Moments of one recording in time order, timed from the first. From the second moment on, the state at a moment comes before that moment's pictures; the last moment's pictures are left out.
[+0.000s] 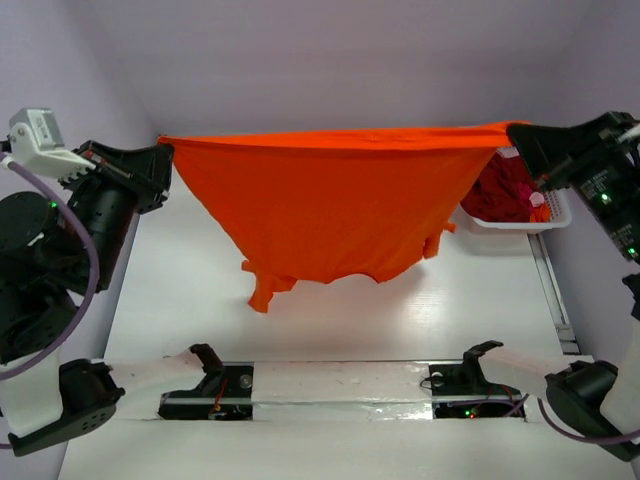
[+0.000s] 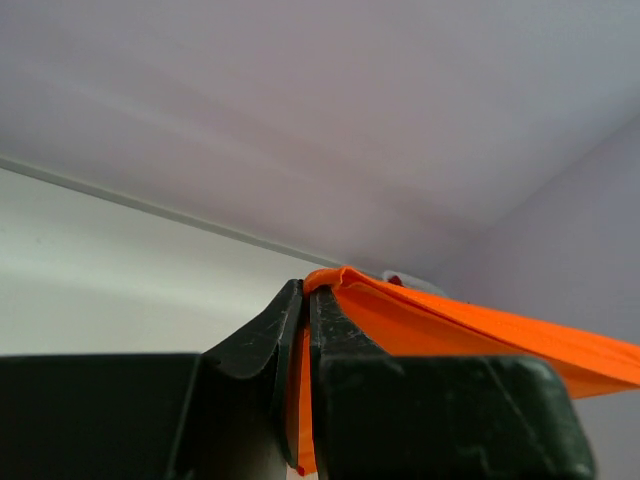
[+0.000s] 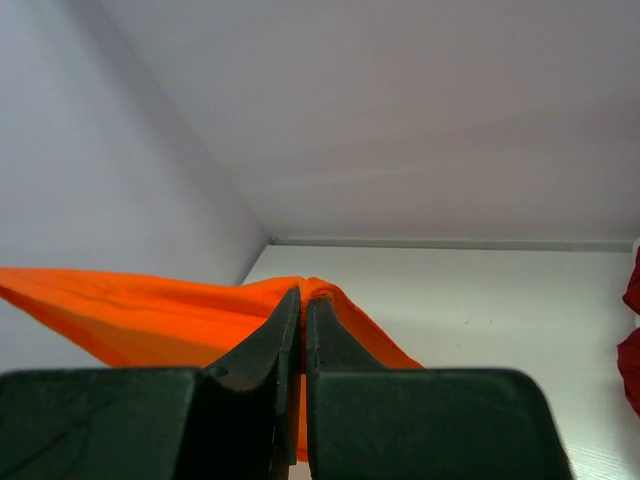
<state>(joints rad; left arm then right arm) -0.88 0.99 2.03 -0.90 -0.77 -0.52 0.38 1.13 2.25 -0.96 0.05 0.42</state>
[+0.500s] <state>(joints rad) -0.88 0.85 1.96 -0.92 -0.49 -0.64 0.38 0.90 2.11 -0.97 -0.16 0.48</state>
